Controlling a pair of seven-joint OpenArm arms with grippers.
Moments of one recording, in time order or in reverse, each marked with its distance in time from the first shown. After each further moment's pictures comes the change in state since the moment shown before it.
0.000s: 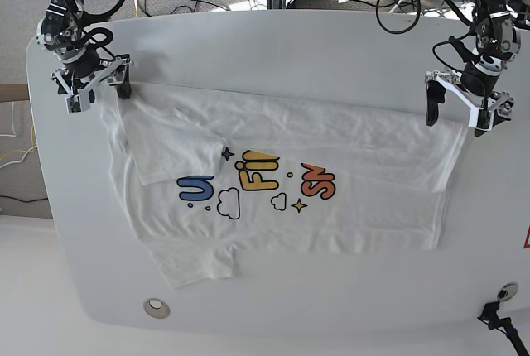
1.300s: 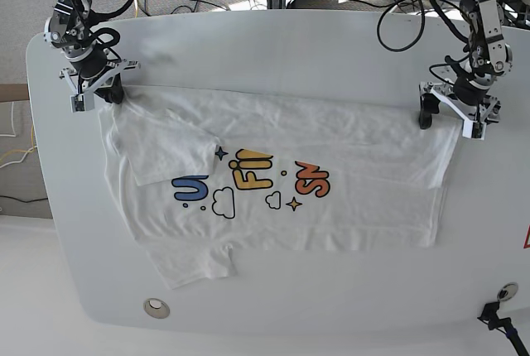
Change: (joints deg) left arm -9.6 -0.7 3.8 -18.0 -1.5 0.0 0.4; right arm 0.4 -2.4 0.0 -1.9 1.0 0.1 2.3
